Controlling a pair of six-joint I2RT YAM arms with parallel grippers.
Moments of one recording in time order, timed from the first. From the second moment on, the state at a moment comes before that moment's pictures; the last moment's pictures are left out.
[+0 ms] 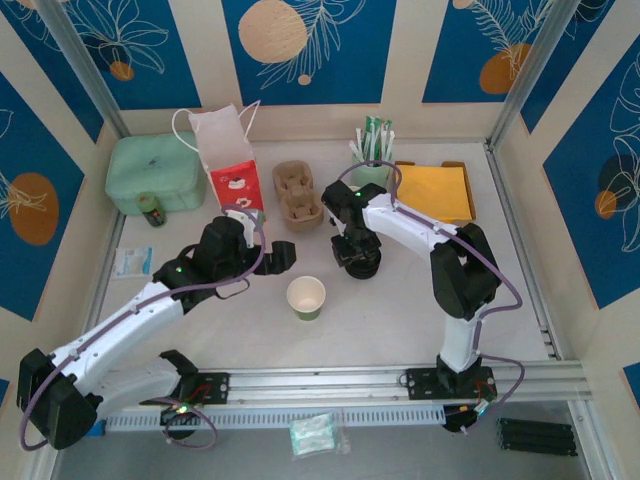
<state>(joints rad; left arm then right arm) -0.66 1.03 0.81 -0.40 0.08 -0.56 0.64 1.87 1.48 -1.13 0.03 0.24</state>
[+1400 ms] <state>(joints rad) -0.66 1.02 0.82 -0.40 0.08 -0.55 0.63 1.81 1.51 -1.15 0.02 0.23</state>
